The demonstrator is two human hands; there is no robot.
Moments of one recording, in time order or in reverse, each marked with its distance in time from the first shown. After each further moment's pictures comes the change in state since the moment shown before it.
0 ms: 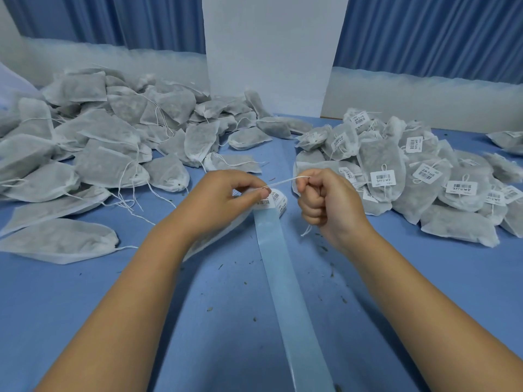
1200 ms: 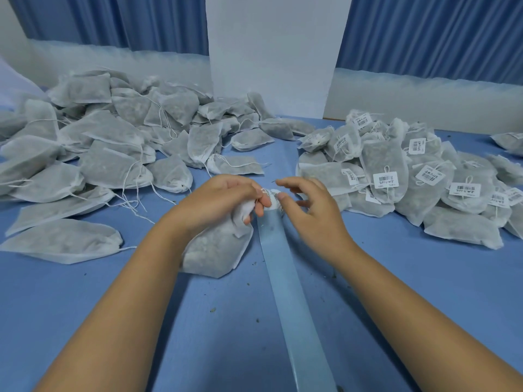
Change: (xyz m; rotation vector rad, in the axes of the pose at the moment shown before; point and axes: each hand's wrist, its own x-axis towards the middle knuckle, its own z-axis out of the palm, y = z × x) left_hand -0.005 0.007 -0.010 -0.492 -0.205 -0.257; right_hand -0.005 0.030 0.010 -0.694 0.107 -0.311
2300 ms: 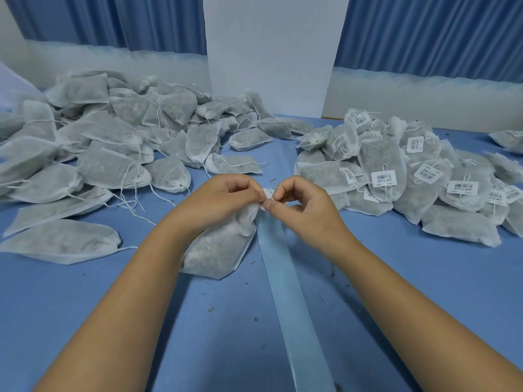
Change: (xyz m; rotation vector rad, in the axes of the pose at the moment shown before) left_hand 0.004 -0.002 0.004 0.148 0.126 -0.024; right_hand -0.004 -0.019 -0.003 0.225 -0.128 0.034
